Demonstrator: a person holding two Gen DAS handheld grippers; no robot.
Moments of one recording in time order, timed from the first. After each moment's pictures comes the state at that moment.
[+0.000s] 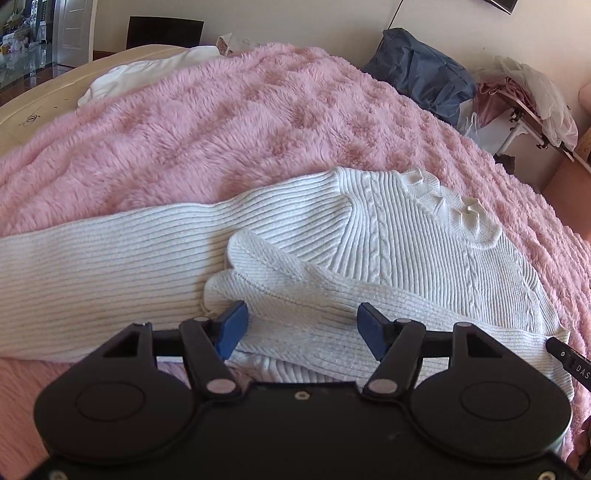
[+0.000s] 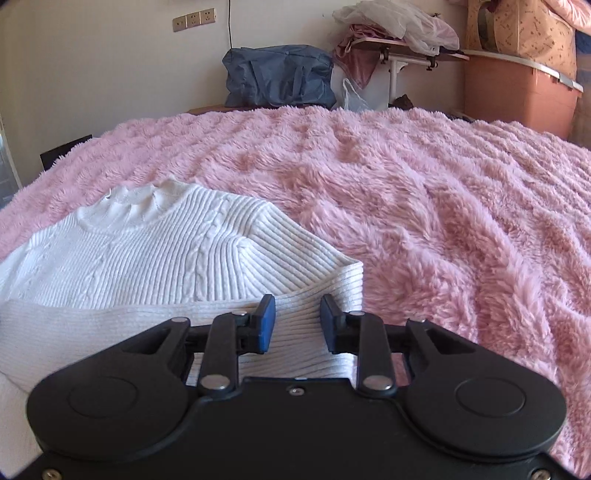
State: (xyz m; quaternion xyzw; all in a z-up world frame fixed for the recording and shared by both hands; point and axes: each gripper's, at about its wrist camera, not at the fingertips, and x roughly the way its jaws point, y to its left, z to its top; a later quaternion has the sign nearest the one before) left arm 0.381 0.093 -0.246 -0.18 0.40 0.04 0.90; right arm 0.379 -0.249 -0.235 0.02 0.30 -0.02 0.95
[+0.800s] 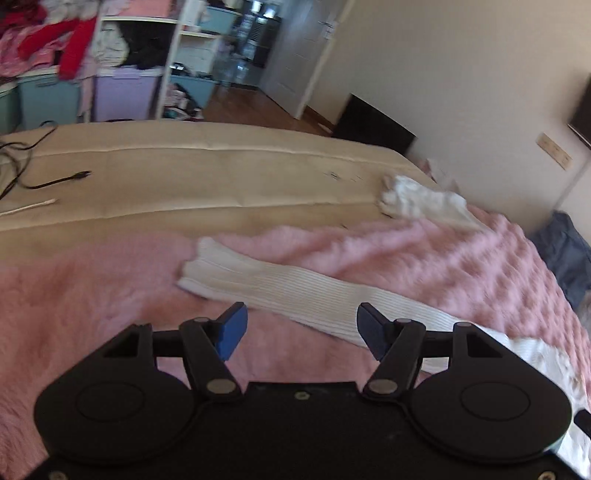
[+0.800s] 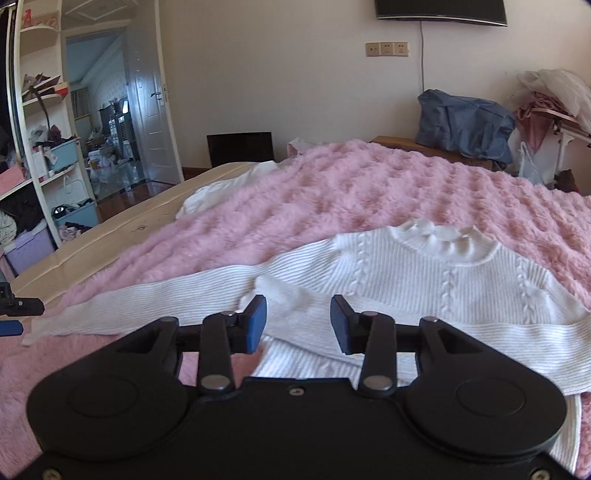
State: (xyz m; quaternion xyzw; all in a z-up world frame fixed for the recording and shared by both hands) left arm 0.107 0.304 -0.206 -0.31 0.23 0.35 0.85; right arm 0.279 -0.030 -0.172 -0.02 0.26 0.24 0.94
